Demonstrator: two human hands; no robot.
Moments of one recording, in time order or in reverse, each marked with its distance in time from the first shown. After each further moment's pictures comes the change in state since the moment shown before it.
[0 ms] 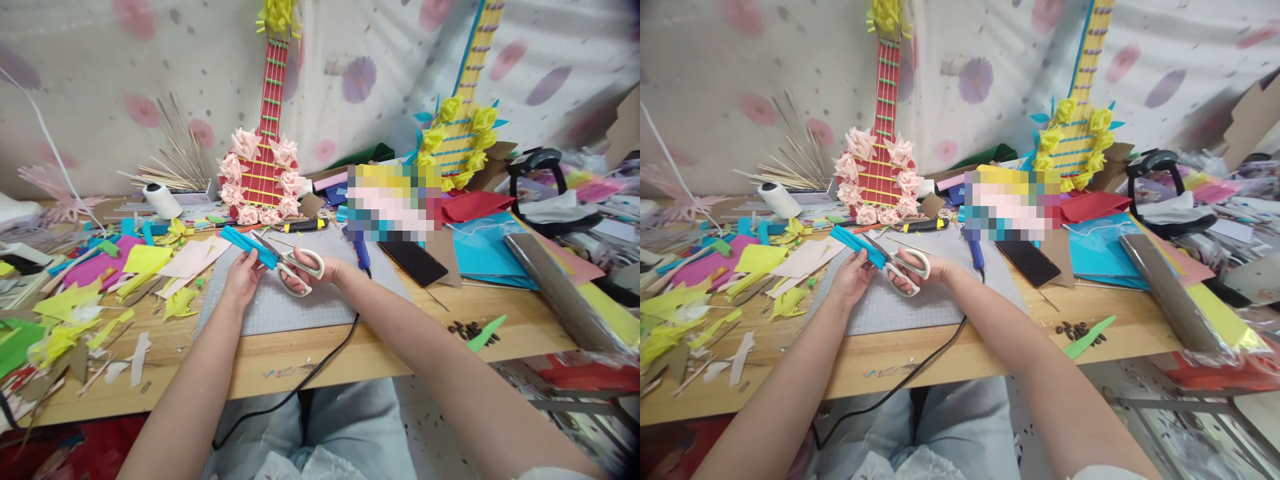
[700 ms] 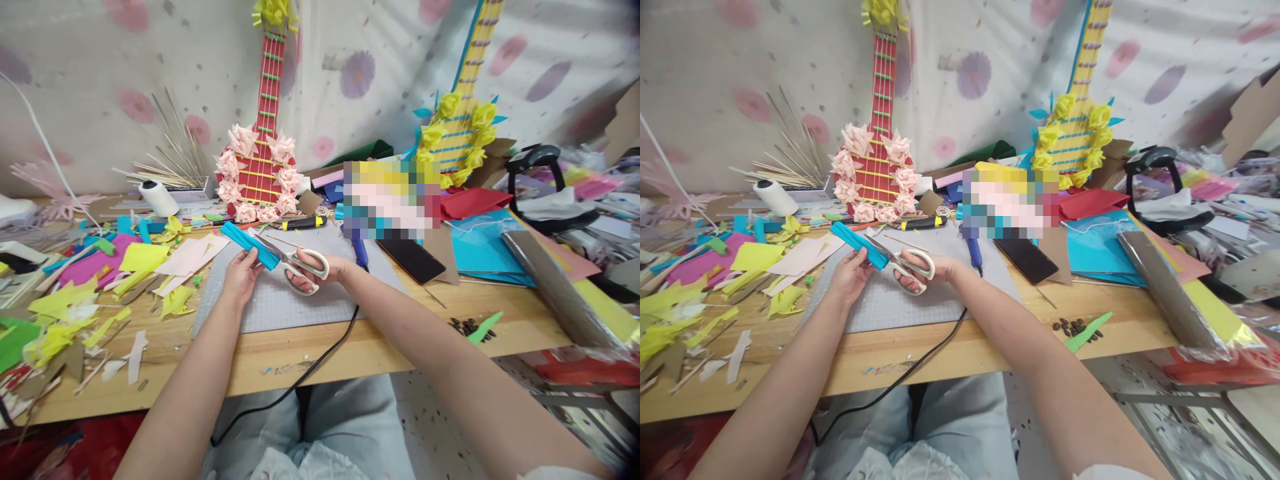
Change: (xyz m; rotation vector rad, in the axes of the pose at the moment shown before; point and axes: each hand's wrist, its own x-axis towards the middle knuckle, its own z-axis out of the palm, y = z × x) left_hand 0.000 -0.004 0.000 0.042 0.014 0.030; right_hand -0.024 -0.009 0.018 -0.010 0.255 0.161
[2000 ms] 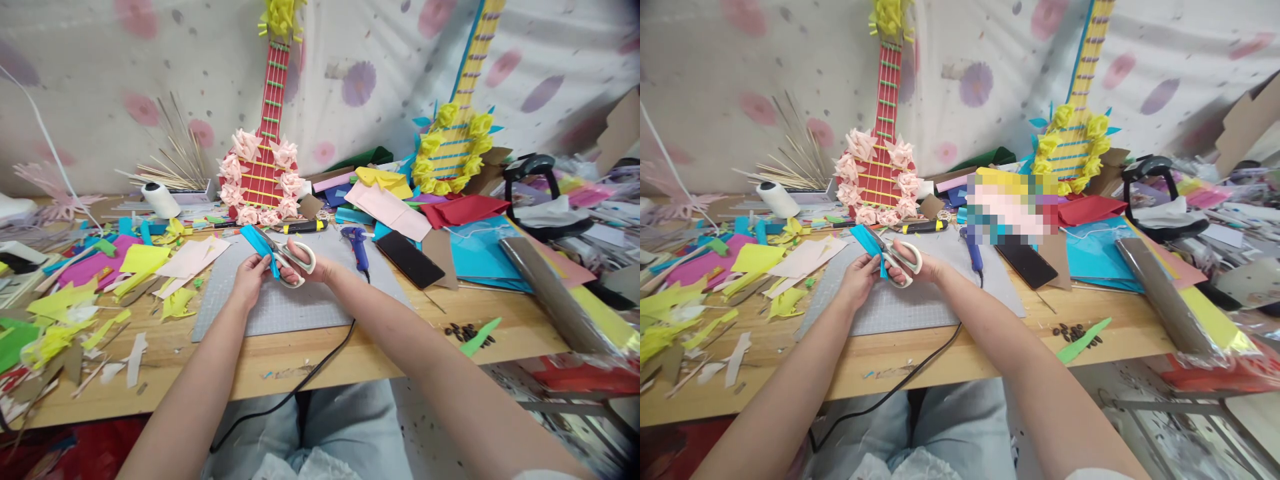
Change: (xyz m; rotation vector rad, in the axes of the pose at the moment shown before) left_hand -0.004 -0.010 0.007 0.151 -0.104 0.022; right_hand 0.038 -0.007 0.001 0.147 -0.048 -0.189
